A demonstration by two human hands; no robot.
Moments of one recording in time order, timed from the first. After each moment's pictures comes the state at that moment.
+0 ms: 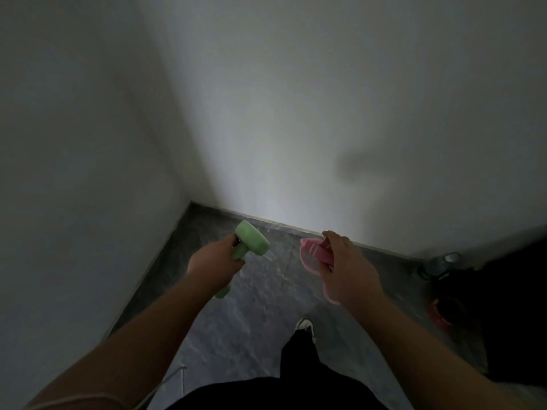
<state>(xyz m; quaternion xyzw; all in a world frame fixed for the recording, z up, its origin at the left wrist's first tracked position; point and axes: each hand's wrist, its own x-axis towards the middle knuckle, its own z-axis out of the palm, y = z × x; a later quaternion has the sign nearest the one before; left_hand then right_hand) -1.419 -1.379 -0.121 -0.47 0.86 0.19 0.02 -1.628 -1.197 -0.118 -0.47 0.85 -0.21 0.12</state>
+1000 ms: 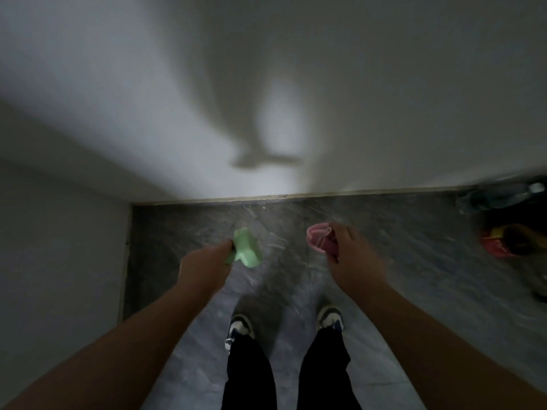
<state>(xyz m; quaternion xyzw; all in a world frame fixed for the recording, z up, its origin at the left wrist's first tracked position) -1.544 -1.759 -0.456 -0.28 0.93 0.14 0.18 -1.720 -1.518 -0.450 -0.28 0.92 -0.16 0.23</state>
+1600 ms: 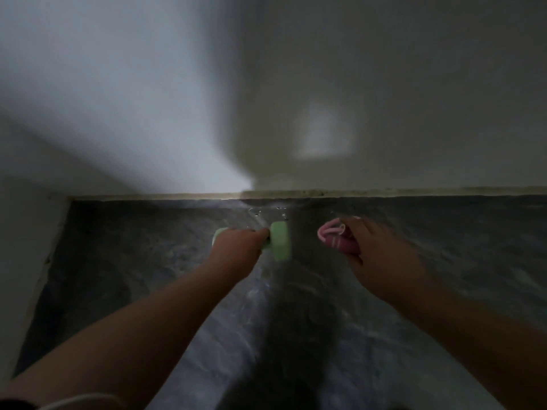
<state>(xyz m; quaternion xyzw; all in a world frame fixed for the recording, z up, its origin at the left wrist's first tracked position) -1.641 -1.827 -0.912 -0.18 0.97 0.02 0.15 -1.797 -1.589 -0.867 -0.44 0.86 -0.20 0.16</state>
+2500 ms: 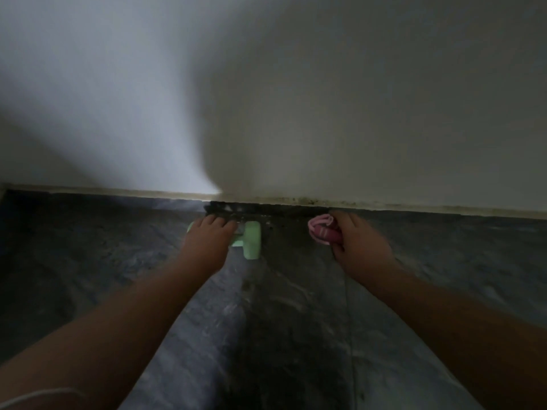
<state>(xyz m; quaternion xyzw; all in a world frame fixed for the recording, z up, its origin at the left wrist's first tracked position) -1.635 -1.875 -0.977 -0.21 0.97 0.05 0.09 -1.826 -1.624 -0.932 -0.39 0.90 -0.11 0.14</state>
